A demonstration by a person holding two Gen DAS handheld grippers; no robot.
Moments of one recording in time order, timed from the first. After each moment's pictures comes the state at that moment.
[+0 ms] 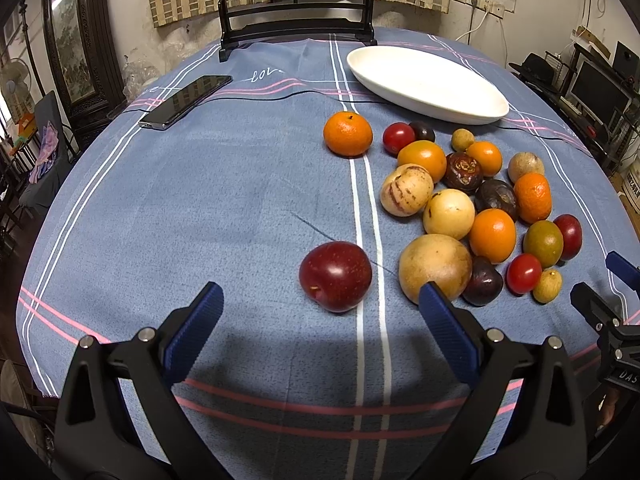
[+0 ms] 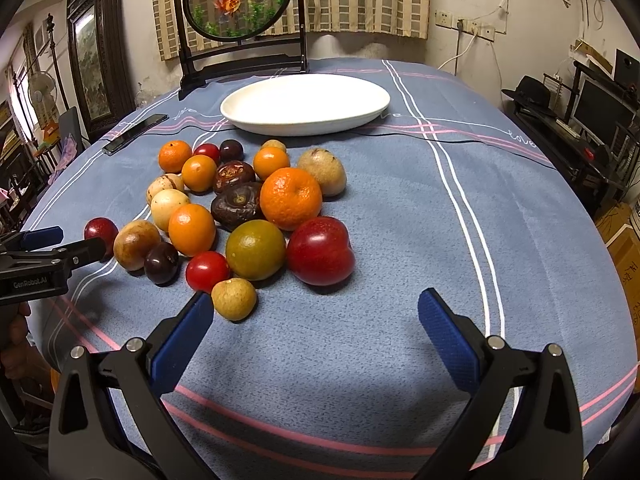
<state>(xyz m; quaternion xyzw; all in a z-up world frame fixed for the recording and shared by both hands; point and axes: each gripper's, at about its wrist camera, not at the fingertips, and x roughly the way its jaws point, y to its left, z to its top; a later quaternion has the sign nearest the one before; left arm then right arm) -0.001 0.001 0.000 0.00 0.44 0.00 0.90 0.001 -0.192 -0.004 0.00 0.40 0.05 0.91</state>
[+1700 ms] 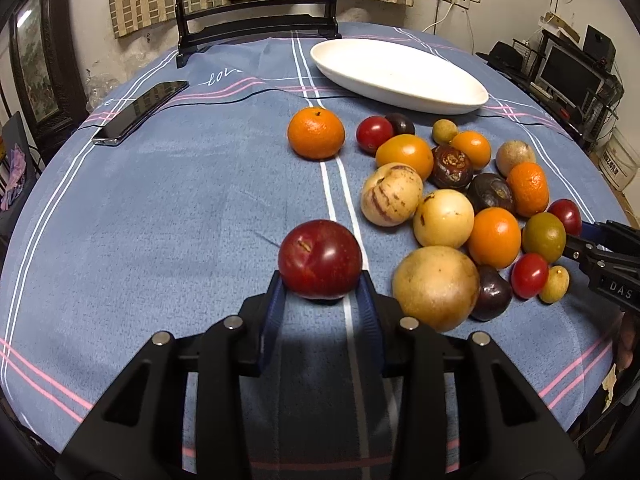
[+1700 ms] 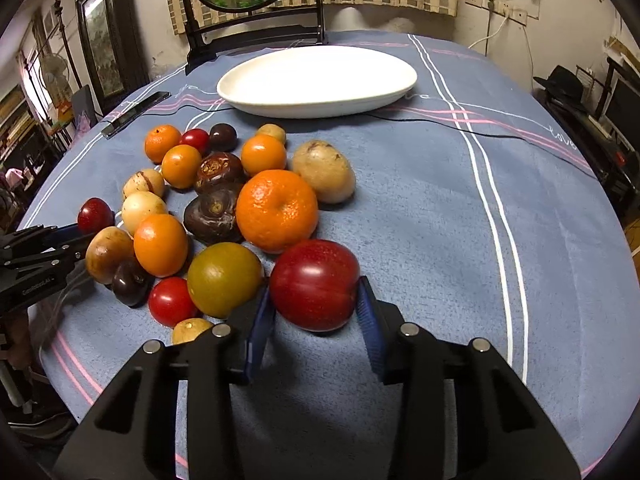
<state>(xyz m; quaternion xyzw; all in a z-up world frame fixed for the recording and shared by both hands) 0.029 0.001 -0.021 0.01 0.44 -0.07 0.90 0.059 -0.204 -0.015 0.00 0.46 0.10 0.88</state>
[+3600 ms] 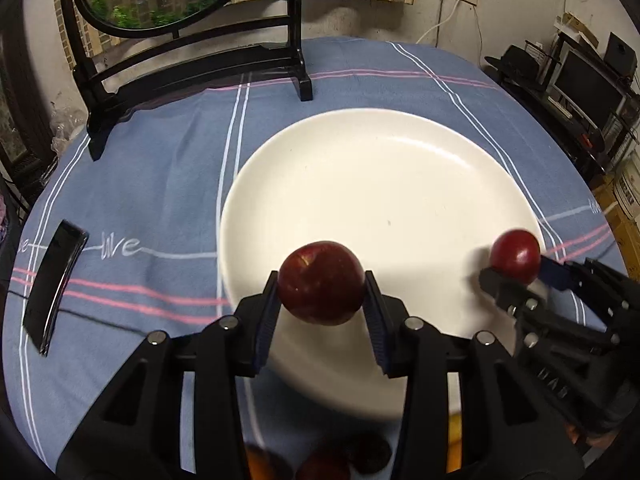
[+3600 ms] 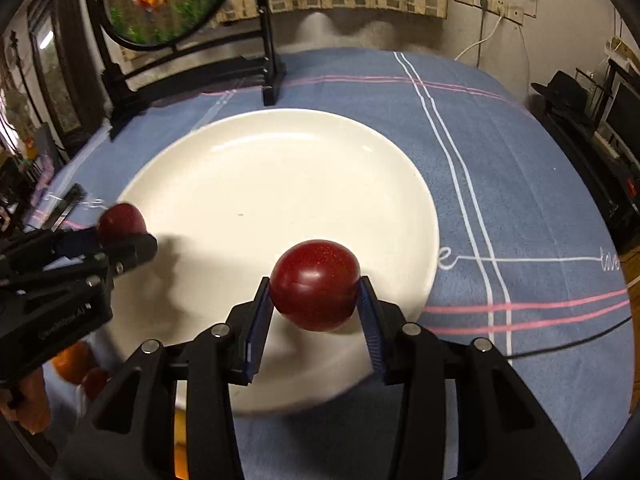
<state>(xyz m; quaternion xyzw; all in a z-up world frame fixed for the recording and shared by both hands) 0.279 -0.081 0.011 0.03 0.46 -0.07 0.88 0.283 -0.204 -0.002 0.01 0.46 0.04 0.89</state>
